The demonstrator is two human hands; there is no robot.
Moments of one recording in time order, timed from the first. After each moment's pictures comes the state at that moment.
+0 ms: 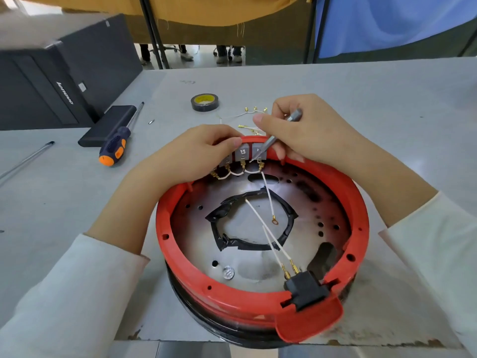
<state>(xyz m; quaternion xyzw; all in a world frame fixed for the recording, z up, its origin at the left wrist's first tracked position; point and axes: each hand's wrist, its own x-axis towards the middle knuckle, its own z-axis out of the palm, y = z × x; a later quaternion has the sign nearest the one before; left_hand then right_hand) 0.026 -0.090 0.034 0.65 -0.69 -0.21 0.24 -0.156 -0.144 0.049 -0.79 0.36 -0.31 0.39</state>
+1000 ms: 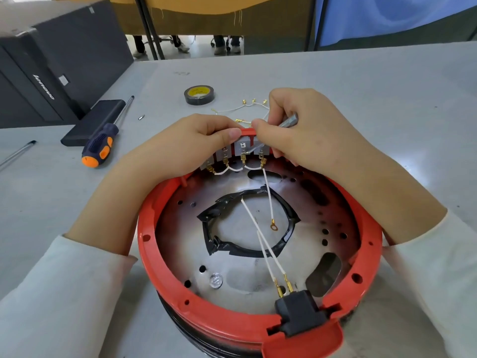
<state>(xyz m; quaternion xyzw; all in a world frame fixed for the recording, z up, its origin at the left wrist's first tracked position) 0.031 -0.105 0.030 0.64 -0.68 -0.25 0.25 -0.153 -0.147 0.034 -0.83 0.39 -0.32 0.25</state>
